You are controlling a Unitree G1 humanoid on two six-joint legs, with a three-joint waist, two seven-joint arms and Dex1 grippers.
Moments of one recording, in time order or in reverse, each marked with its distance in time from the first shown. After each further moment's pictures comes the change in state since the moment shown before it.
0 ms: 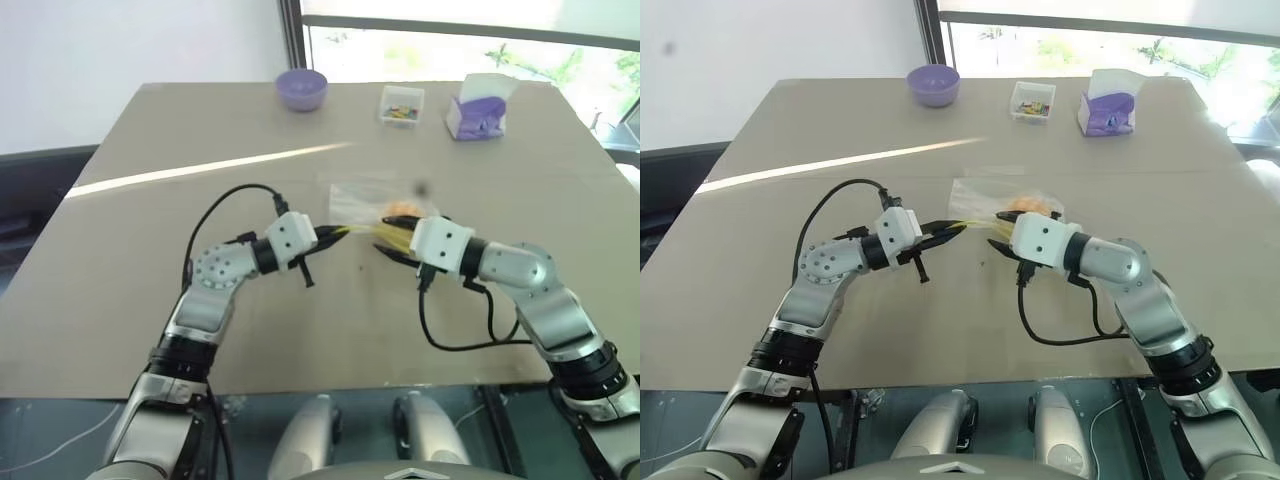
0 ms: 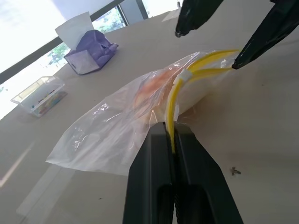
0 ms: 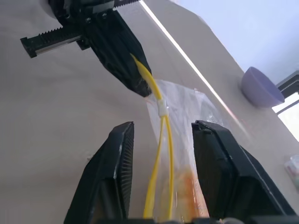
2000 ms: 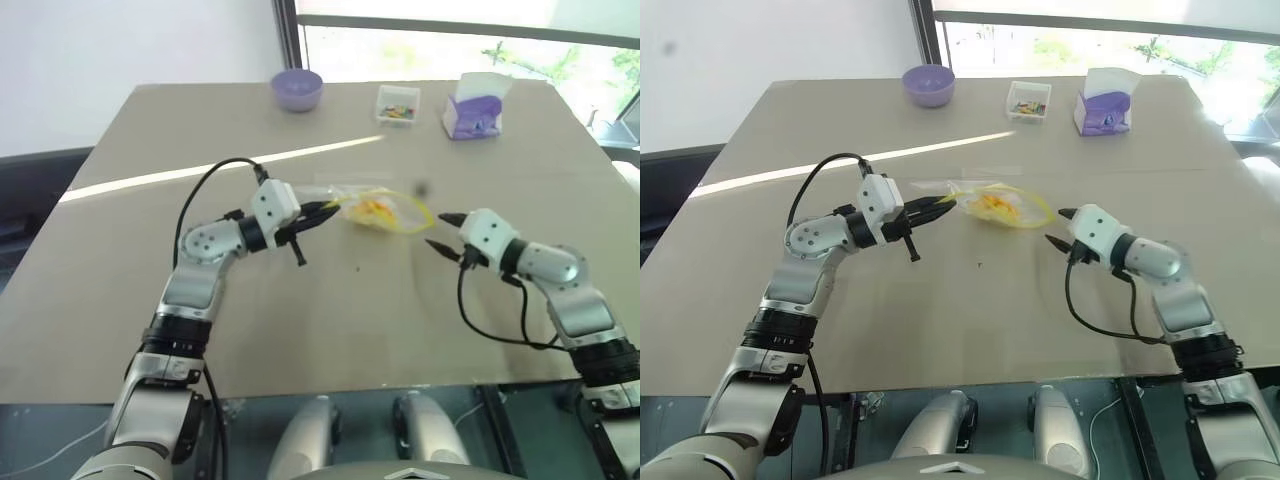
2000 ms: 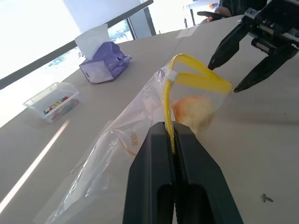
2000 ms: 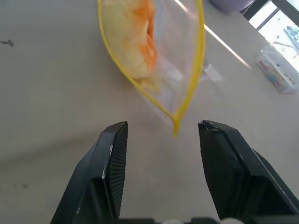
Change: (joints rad) left arm -0.107 0.011 0.061 0.074 -0.111 0.078 -0.067; right arm 0.029 -0.036 -0.142 0.409 0.011 -0.189 -0.008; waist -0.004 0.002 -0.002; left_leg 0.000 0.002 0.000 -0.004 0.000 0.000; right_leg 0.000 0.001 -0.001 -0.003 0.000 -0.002
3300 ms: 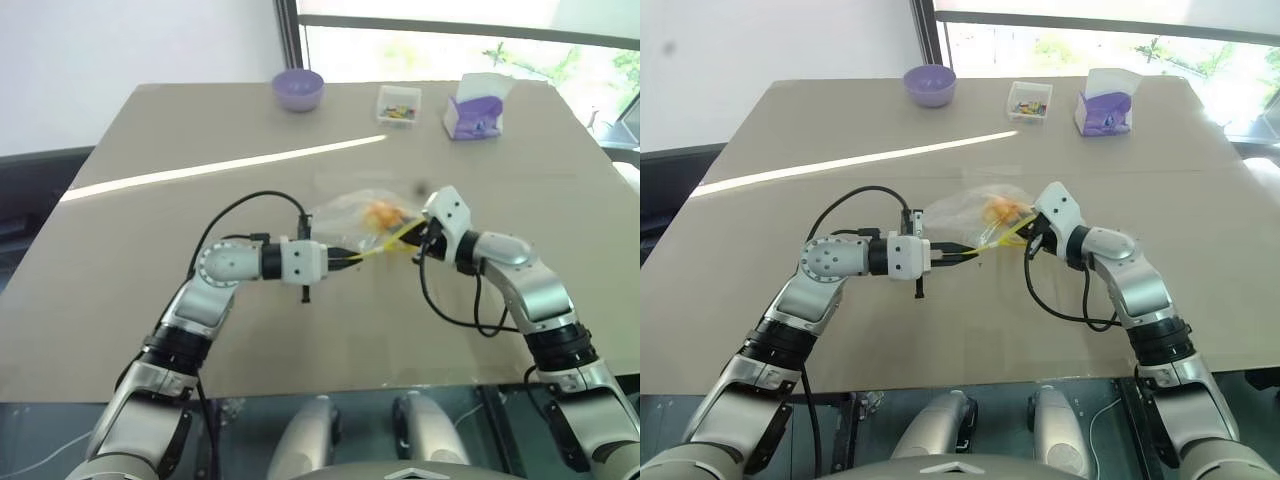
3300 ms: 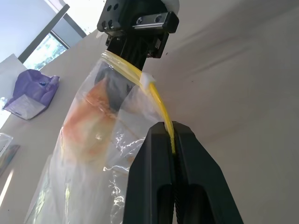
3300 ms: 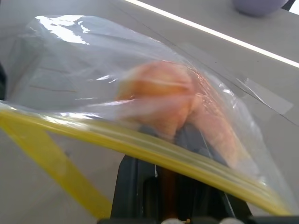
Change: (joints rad) left arm 0.058 0.065 -0.170 -0.064 0.146 -0.273 -0.111; right arm -0.100 0.182 0.038 -0.089 0.190 0.391 -0.043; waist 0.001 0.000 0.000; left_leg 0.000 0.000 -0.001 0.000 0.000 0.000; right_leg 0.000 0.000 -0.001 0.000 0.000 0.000
